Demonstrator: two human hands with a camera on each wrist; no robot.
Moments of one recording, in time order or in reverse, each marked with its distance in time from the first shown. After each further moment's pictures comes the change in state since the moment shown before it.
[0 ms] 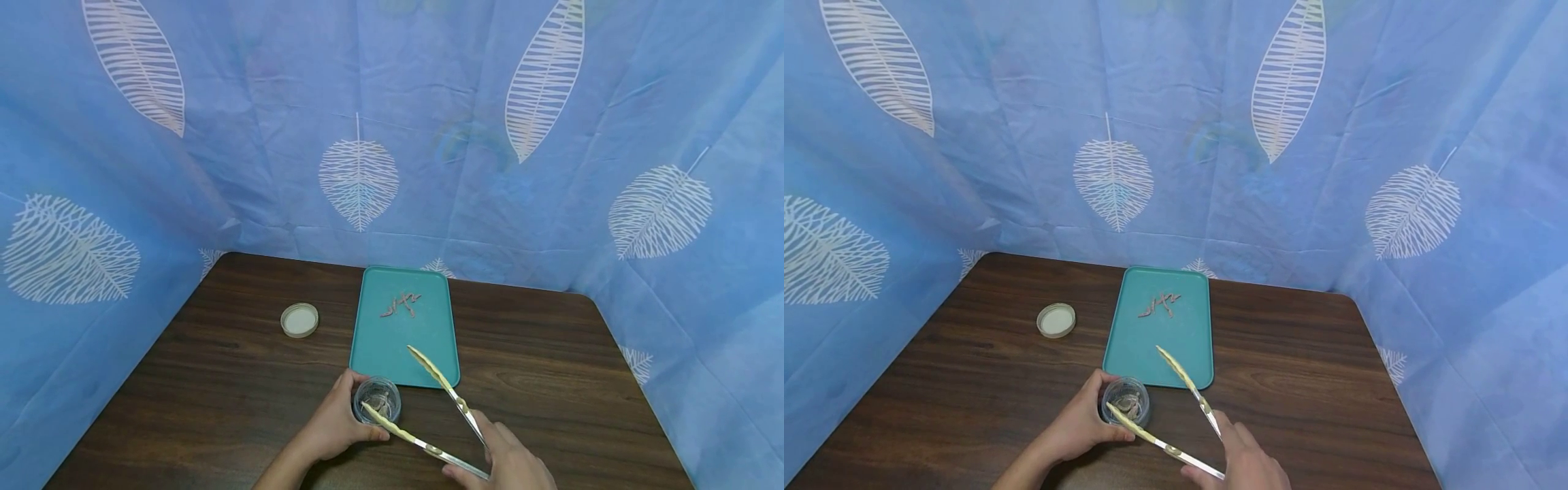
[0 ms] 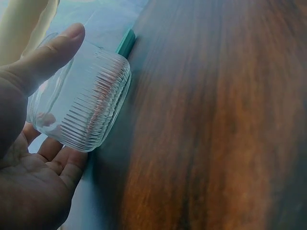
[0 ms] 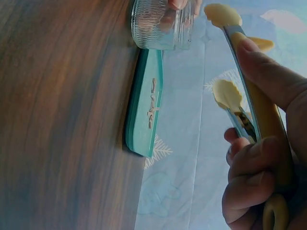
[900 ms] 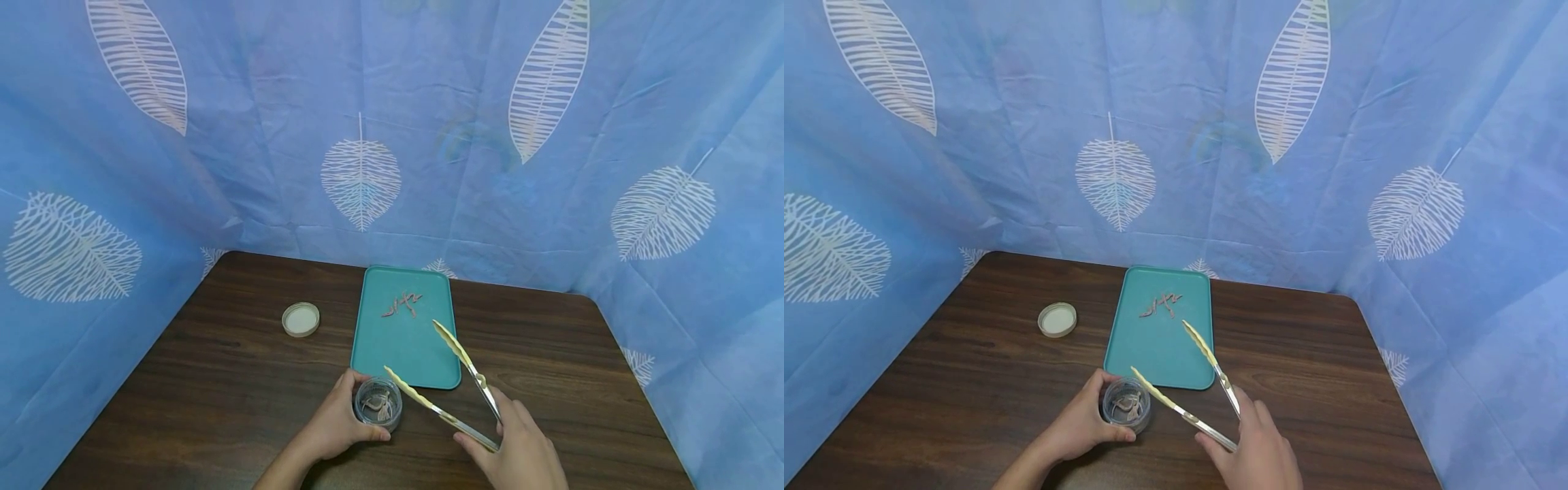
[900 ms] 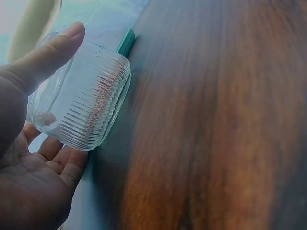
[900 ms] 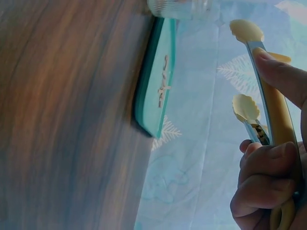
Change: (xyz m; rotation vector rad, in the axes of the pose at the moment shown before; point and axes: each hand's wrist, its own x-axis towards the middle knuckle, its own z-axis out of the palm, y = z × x) left_hand 0.000 0.001 -0.001 0.004 0.001 -0.013; right_hand 0.021 0.003 -0.012 0.076 0.120 0.005
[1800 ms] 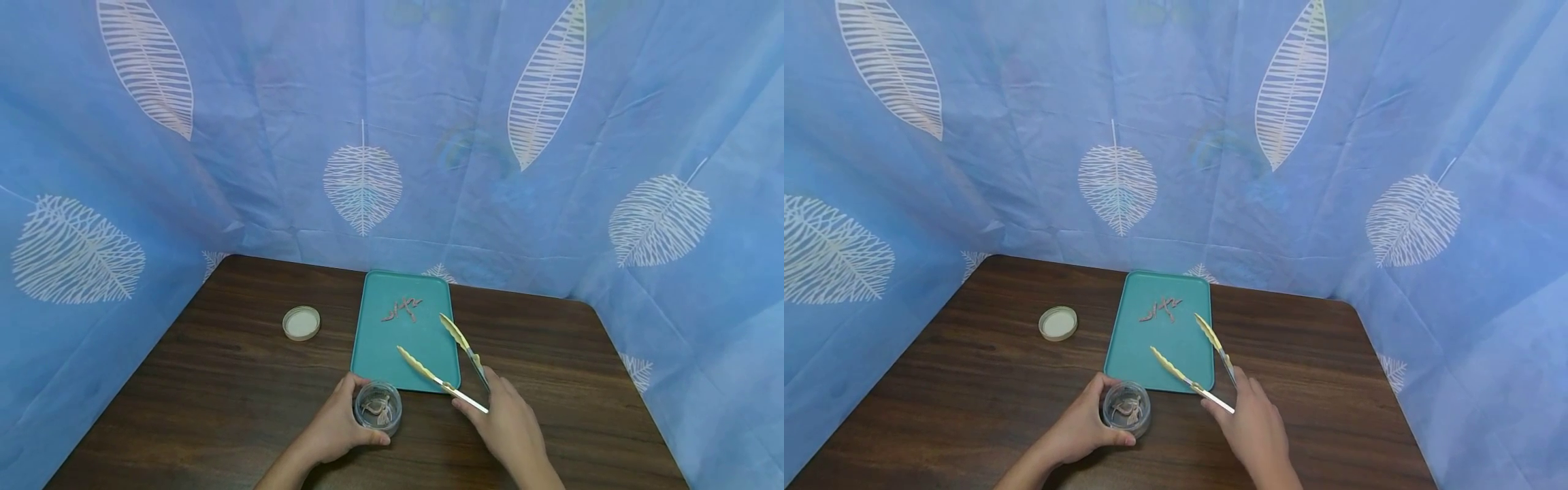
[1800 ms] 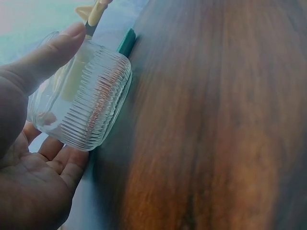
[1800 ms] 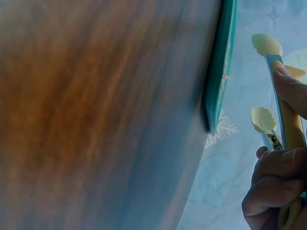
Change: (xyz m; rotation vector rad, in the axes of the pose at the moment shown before) left_hand -0.001 -0.001 -0.001 -0.008 -0.021 0.001; right_hand 0.057 0.024 0.031 -0.047 -0.026 -0.064
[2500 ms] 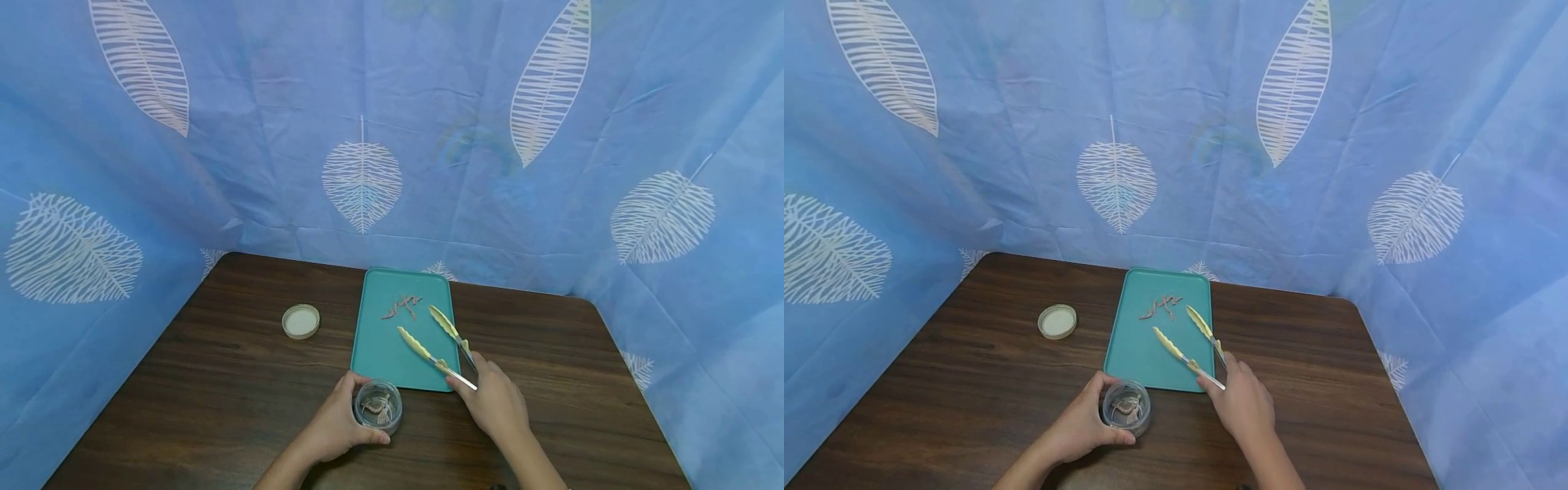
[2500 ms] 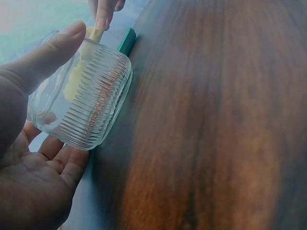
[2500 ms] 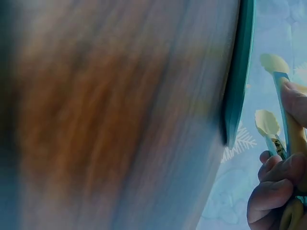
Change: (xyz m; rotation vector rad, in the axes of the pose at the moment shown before) left_hand 0.000 0.000 -0.001 -0.022 -0.021 -0.002; right_hand 0.034 -0.002 0.017 -0.034 -0.027 0.000
